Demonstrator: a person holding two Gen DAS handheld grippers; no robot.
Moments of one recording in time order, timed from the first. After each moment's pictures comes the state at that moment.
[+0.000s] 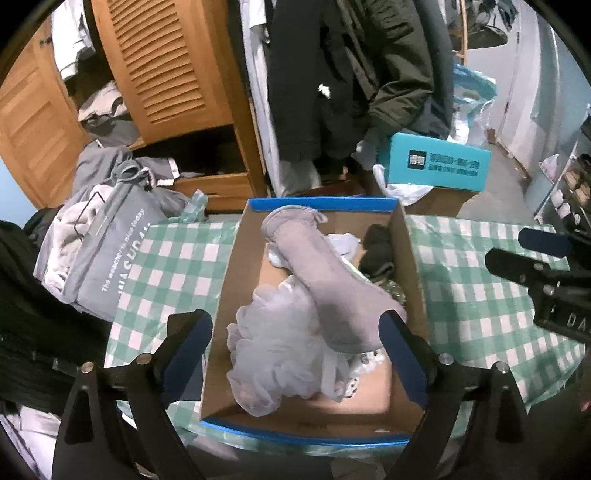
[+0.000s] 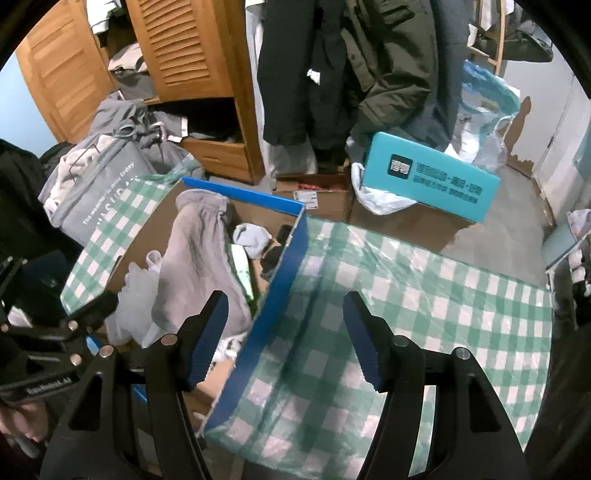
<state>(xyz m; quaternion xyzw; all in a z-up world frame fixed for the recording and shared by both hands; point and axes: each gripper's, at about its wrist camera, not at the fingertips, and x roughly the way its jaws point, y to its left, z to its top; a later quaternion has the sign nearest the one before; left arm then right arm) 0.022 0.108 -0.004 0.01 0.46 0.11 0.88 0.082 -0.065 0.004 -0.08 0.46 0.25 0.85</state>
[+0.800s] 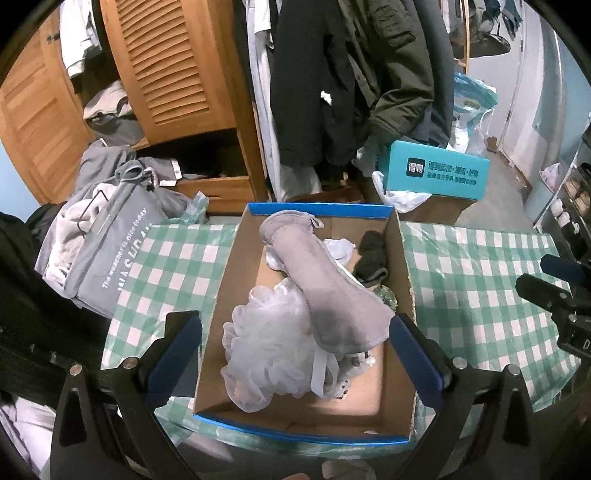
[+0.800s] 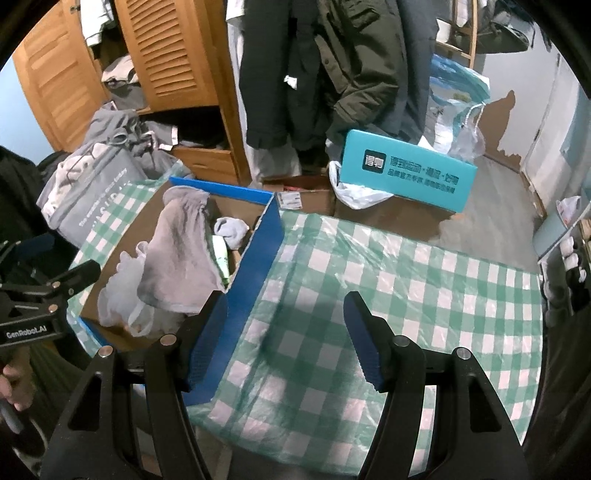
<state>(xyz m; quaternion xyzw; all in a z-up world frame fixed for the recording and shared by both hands) 0.018 0.101 -0.001 0.00 0.46 0.12 0.88 0.066 -0.111 0.004 -0.06 0.45 0.23 0.86</state>
